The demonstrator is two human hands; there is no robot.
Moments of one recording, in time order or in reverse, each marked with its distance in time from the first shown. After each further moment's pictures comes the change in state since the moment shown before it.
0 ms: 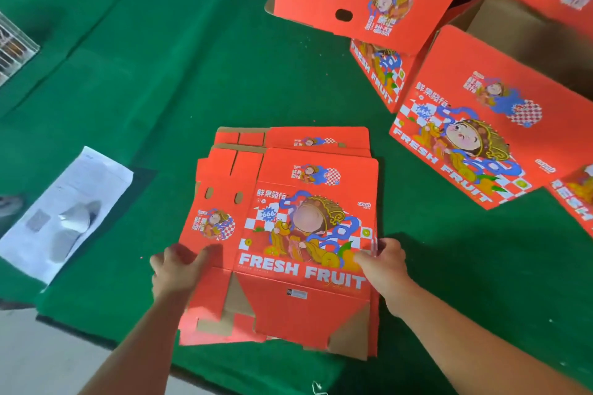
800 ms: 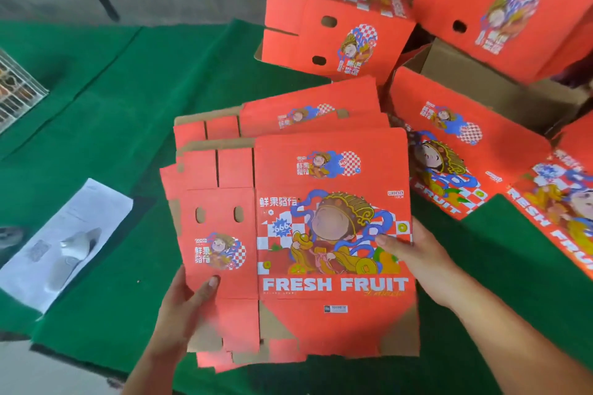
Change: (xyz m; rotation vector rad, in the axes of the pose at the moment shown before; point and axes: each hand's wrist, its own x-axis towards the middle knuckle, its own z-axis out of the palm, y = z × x) left_hand -0.066 -0.002 -0.012 -0.771 -0.351 0.433; right_hand -0.035 -0.033 -0.111 0.395 -0.344 -0.410
